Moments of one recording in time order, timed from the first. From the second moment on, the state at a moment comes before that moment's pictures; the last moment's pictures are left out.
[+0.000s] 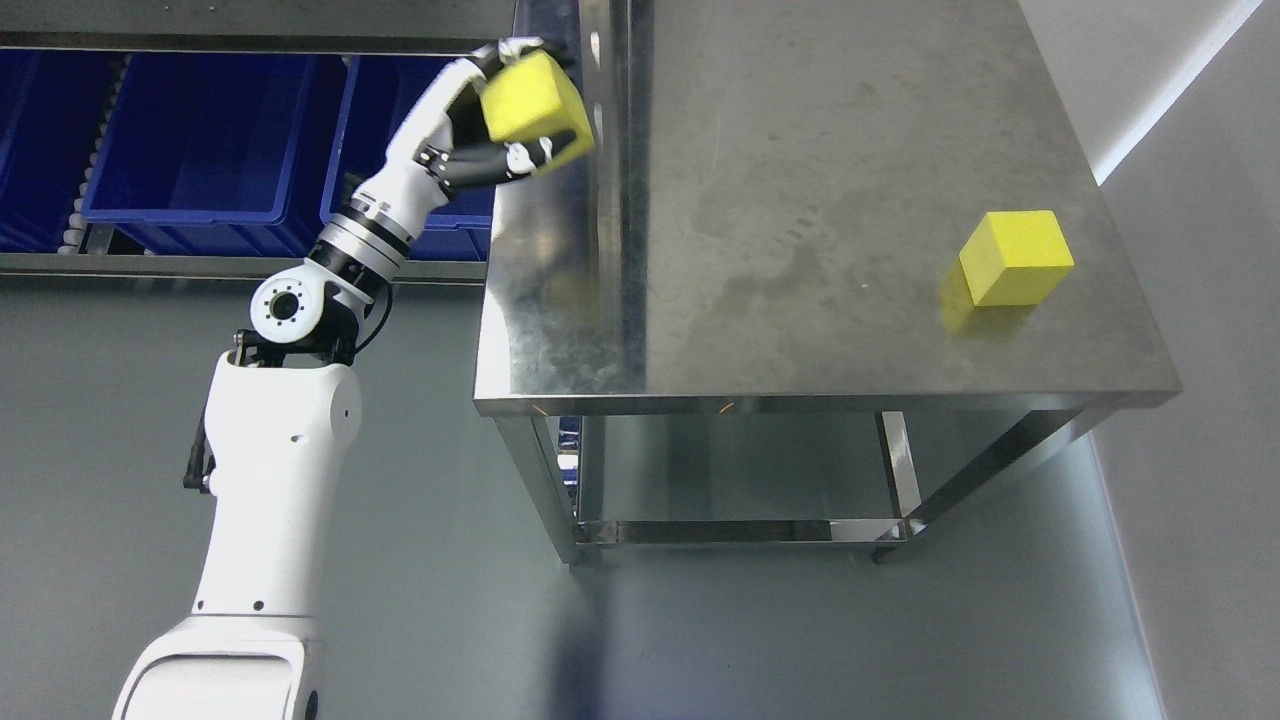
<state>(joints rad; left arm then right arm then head) -0.64 0.04 -0.01 -1.21 0.24 -0.23 -0.40 0.00 0.00 -0.09 0.00 0.00 -0.10 -0.03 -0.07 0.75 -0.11</state>
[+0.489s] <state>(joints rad) -0.61 0.02 0.12 -1.35 0.32 -0.13 -0.23 0.00 0.00 -0.09 0.00 0.00 -0.10 -0.03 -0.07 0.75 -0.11</state>
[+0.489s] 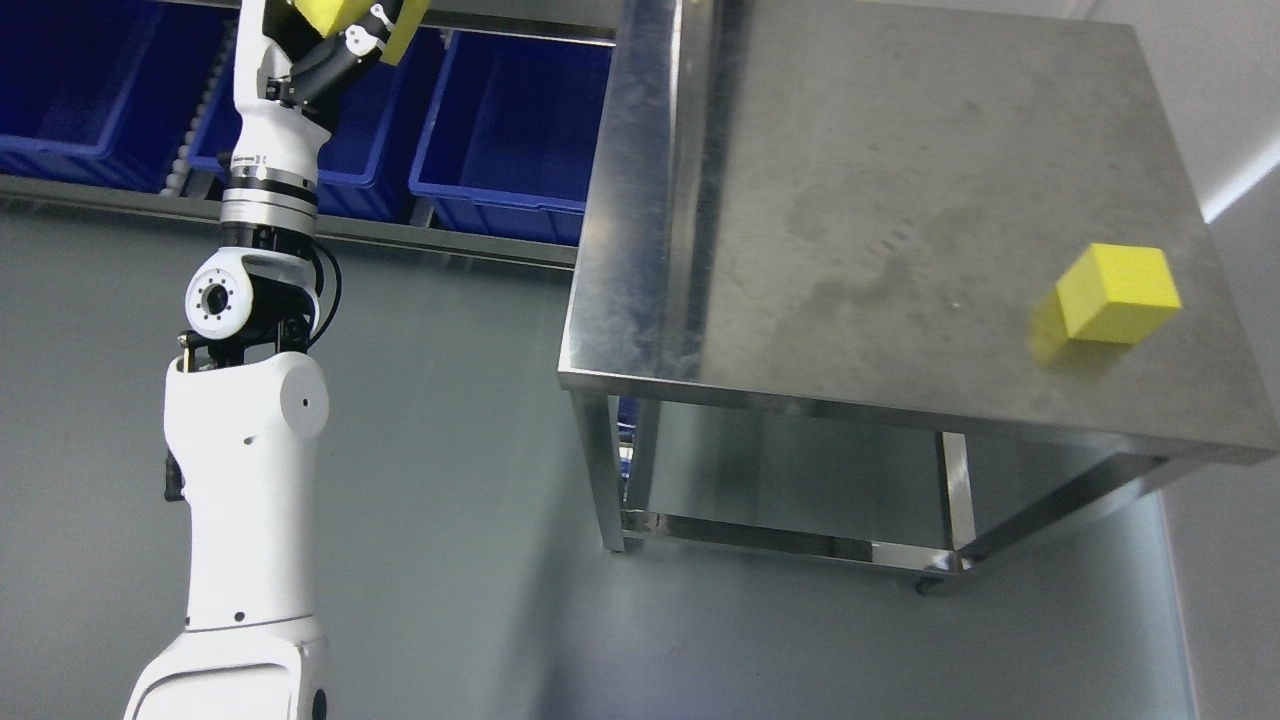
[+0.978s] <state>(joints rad) -0.51 0.01 0.19 -1.47 0.34 -0.10 -0.23 0.00 0.00 -0.09 0.00 0.00 -0.10 -0.03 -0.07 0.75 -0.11</state>
